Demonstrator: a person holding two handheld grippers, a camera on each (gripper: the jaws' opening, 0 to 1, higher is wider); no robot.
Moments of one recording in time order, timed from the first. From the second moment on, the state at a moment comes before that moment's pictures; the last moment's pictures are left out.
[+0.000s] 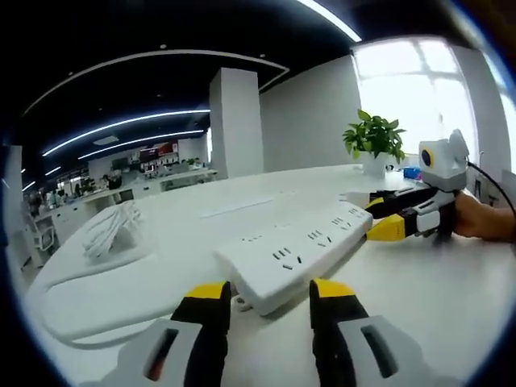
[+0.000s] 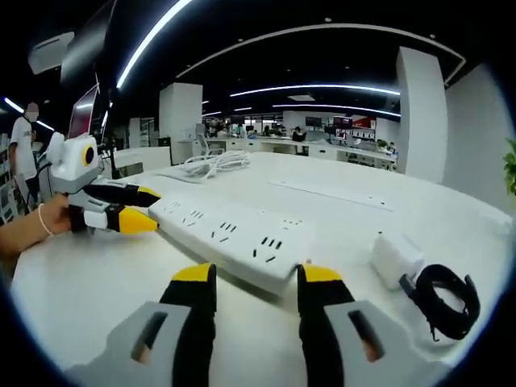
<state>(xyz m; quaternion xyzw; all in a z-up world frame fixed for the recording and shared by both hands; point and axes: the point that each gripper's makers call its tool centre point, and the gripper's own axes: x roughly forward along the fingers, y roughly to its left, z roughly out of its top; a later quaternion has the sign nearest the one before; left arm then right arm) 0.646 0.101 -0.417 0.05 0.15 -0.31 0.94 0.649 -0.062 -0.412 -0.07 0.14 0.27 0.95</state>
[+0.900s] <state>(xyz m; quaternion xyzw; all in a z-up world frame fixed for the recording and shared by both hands) 0.644 0.105 -0.422 0.02 0.17 -0.30 0.94 0.650 -0.063 -0.414 -0.06 0.15 0.24 0.96</state>
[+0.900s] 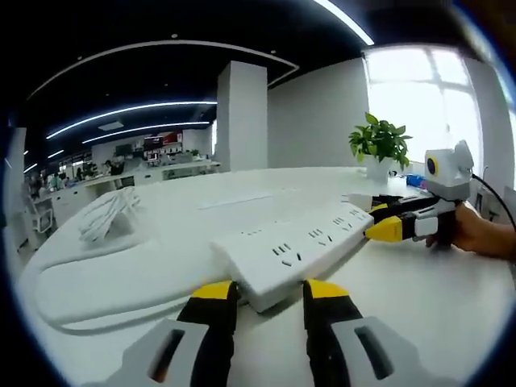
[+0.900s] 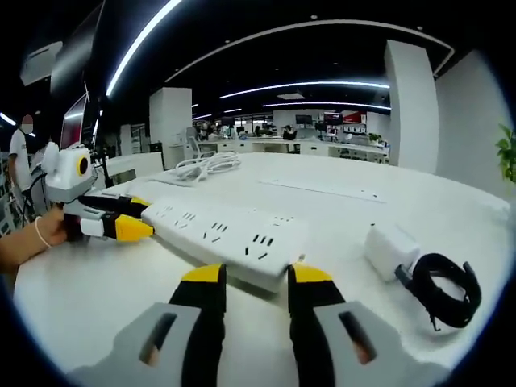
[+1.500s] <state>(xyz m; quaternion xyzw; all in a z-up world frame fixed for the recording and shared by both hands) 0.646 0.101 -0.422 0.02 0.17 -0.31 0.93 0.643 -0.063 -0.413 -0.06 0.15 0.22 0.96</state>
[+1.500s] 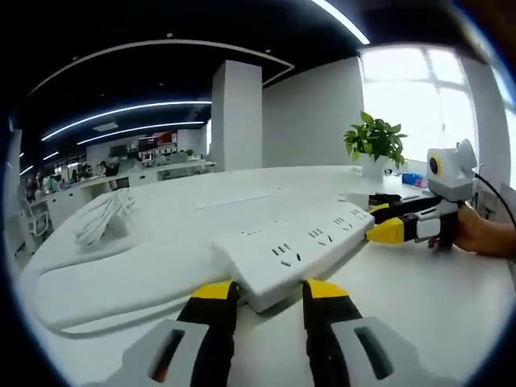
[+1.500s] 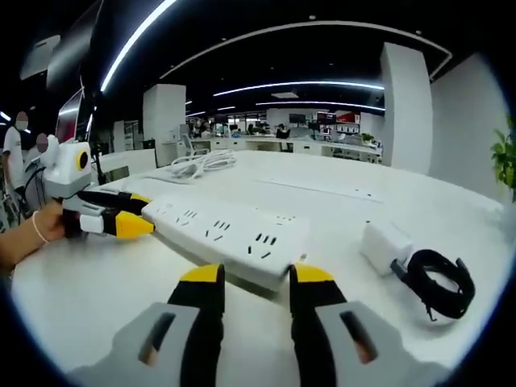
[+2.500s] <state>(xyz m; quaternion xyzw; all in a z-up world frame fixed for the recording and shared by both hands) 0.642 0.096 -0.423 0.03 0.17 -0.32 0.93 0.632 -0.070 -0.414 -0.07 0.16 0.21 0.96</state>
